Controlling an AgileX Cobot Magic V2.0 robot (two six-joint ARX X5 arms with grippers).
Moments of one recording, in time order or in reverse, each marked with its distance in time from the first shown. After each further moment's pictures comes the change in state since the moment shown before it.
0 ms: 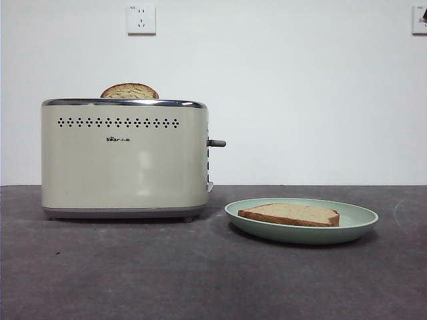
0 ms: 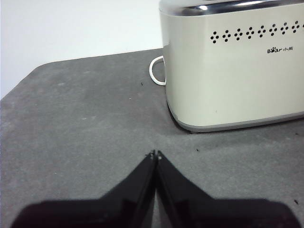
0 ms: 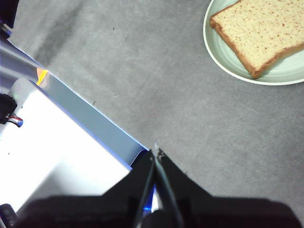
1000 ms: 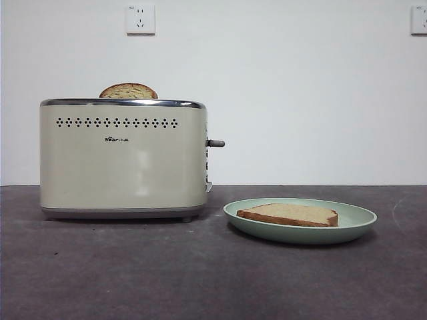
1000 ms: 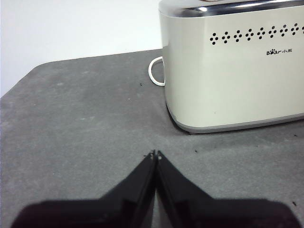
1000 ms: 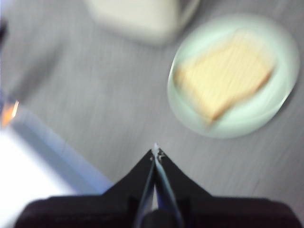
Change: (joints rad) left arm 0.002 0.000 0.000 0.000 0.001 -0.007; right arm -0.098 -0.143 -0.004 0.175 0.074 -0.038
